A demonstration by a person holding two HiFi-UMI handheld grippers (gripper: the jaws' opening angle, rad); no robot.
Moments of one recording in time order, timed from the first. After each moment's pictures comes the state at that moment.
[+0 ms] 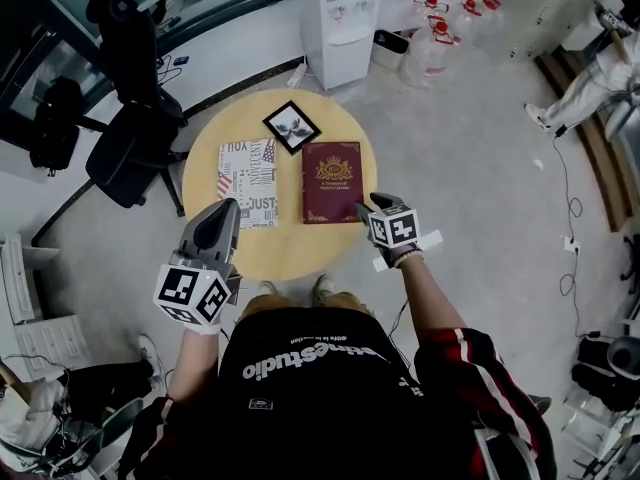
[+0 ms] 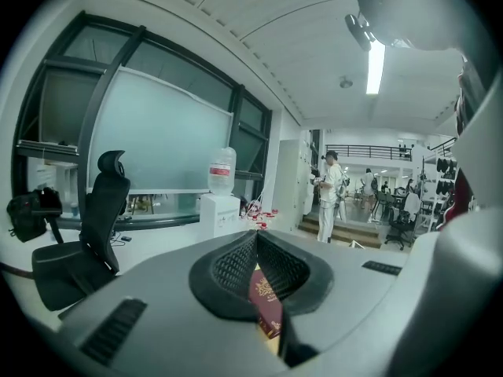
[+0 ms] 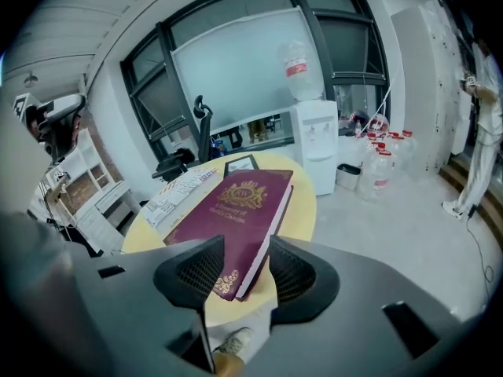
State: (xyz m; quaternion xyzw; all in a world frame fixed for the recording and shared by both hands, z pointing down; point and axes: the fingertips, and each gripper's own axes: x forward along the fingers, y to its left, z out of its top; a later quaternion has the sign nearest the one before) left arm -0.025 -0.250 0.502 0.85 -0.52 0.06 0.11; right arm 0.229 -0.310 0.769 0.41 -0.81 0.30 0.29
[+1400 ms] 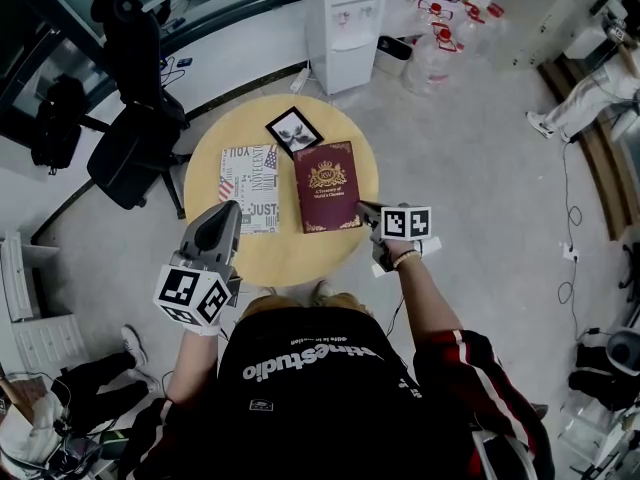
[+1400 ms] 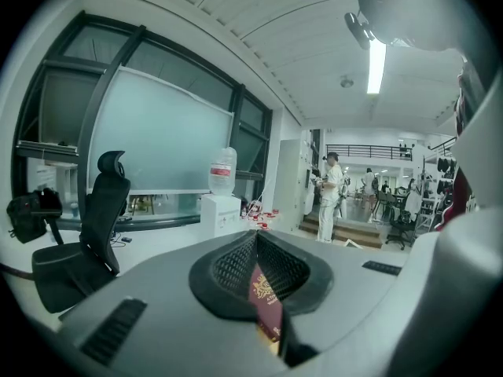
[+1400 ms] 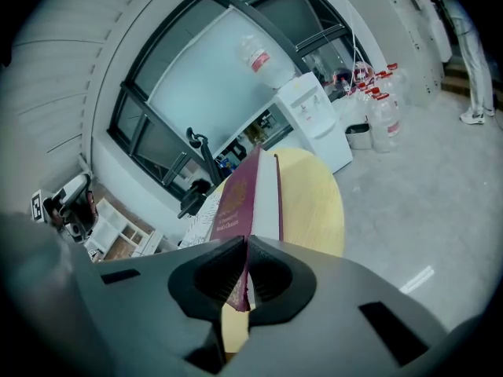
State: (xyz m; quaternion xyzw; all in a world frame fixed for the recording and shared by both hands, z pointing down) left arm -0.027 -0.257 0.503 0.84 -0.52 0.06 0.11; right arm 0.207 -0.314 0.759 0.35 -0.80 0.47 0.15
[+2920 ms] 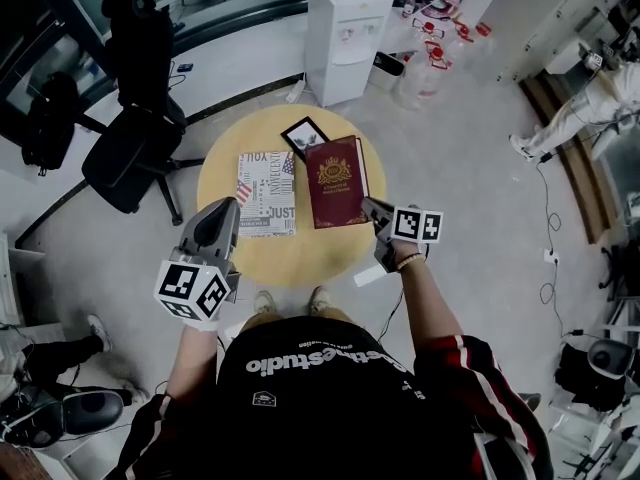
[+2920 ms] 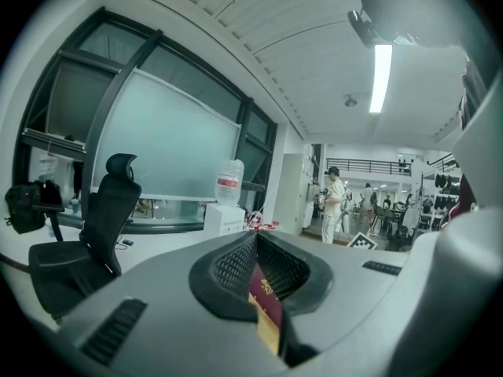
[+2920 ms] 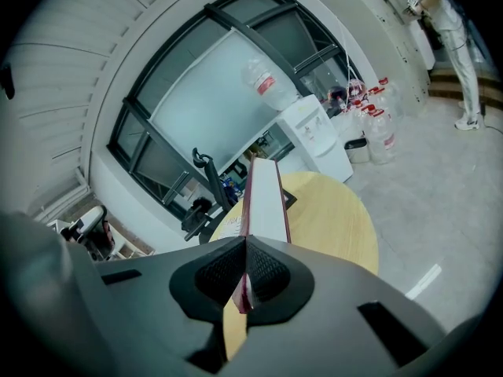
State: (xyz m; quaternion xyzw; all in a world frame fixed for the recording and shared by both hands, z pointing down) left arm -0.109 -0.249 0.474 0.85 -0.52 0.01 0.12; right arm 0.162 -0.314 0.670 0.39 -0.79 0.46 0.09
